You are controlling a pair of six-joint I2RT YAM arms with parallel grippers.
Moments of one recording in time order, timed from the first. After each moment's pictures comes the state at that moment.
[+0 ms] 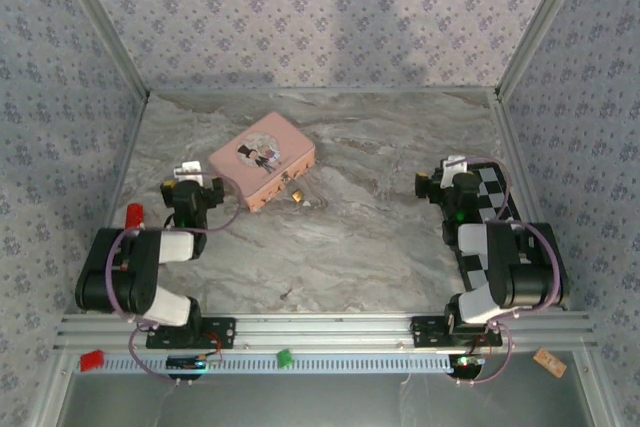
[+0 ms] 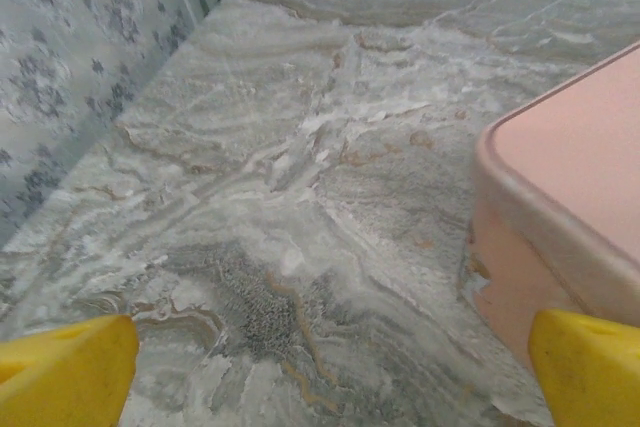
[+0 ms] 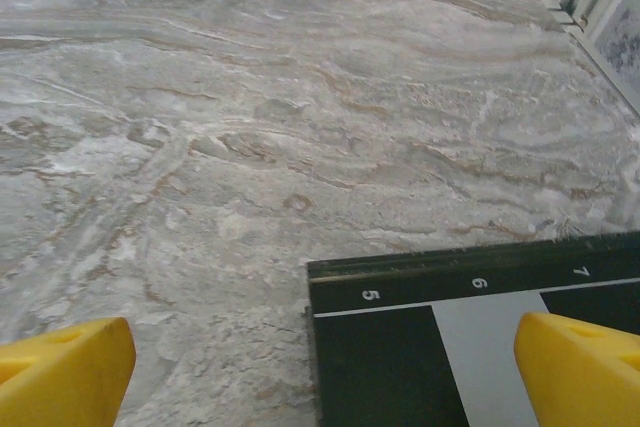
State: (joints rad) left arm -0.11 1.40 0.32 0.71 -0.37 -0.03; right arm 0.01 1.44 0.37 0.69 0.04 -0.06
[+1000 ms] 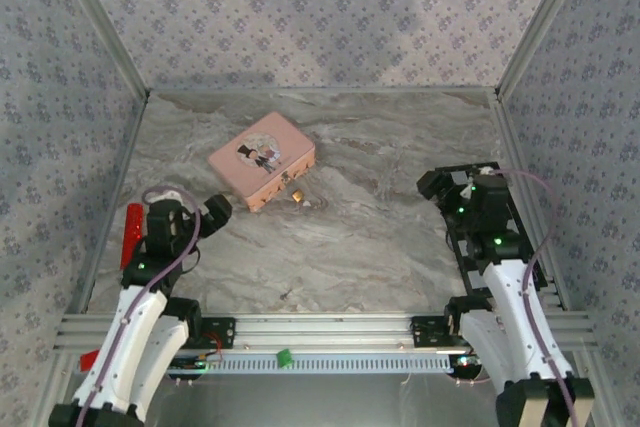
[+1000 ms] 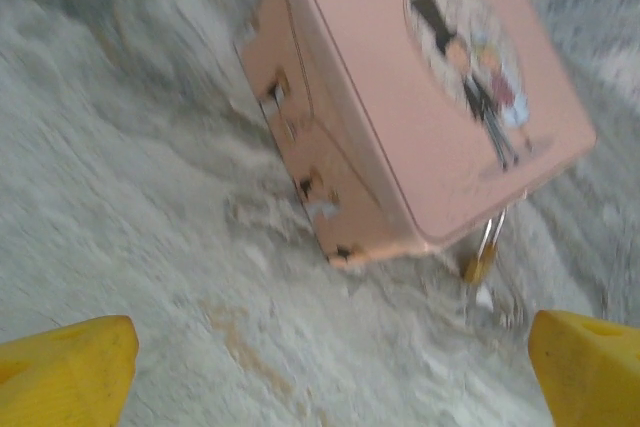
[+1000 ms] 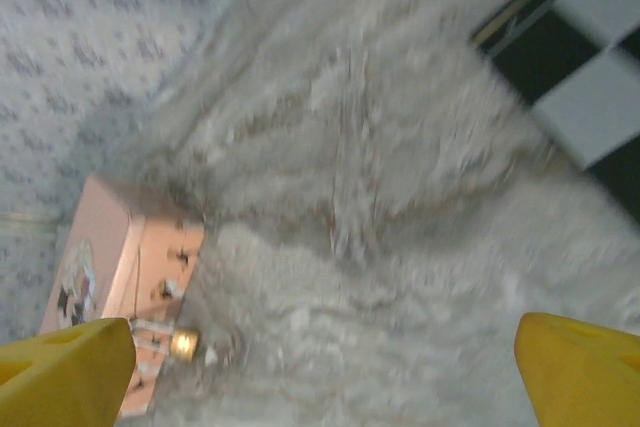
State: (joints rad) left arm -0.16 0.58 0.45 -0.48 0.07 -0.70; right arm 0.08 0.75 0.60 -0.45 -0.22 0.78
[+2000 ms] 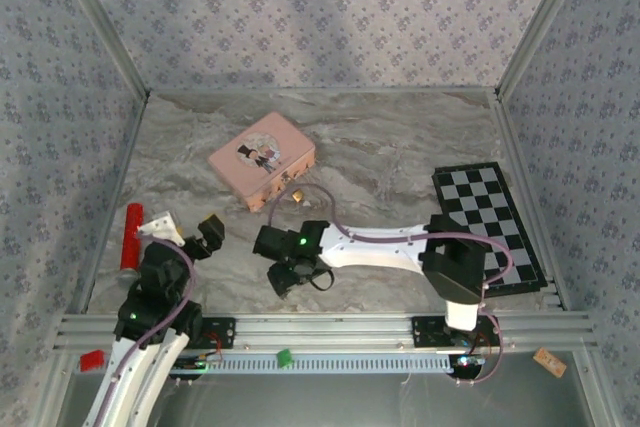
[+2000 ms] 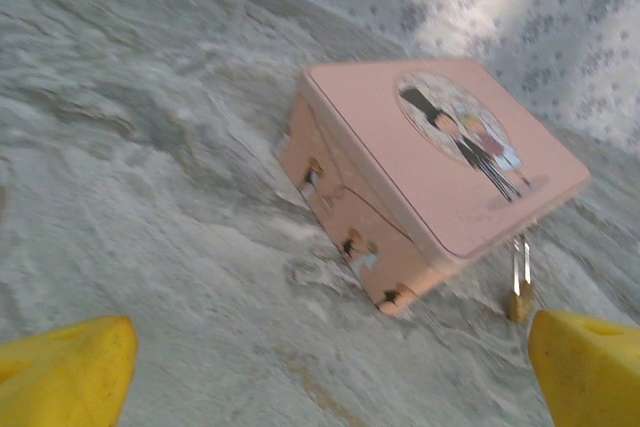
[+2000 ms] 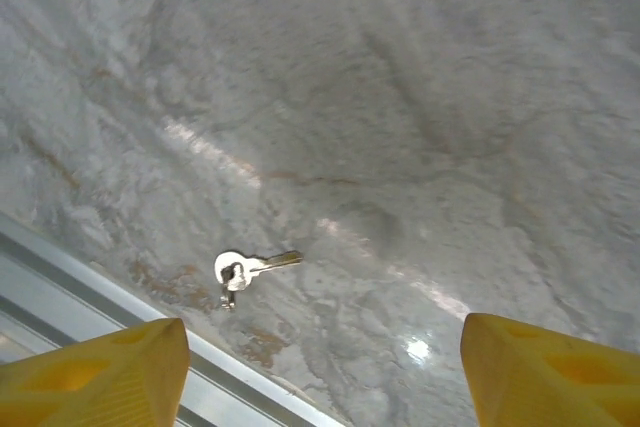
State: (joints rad) left arm -0.33 0.05 0.30 -0.61 -0.29 -0.57; right arm 1.28 1.85 1.38 -0.85 0.01 0.70
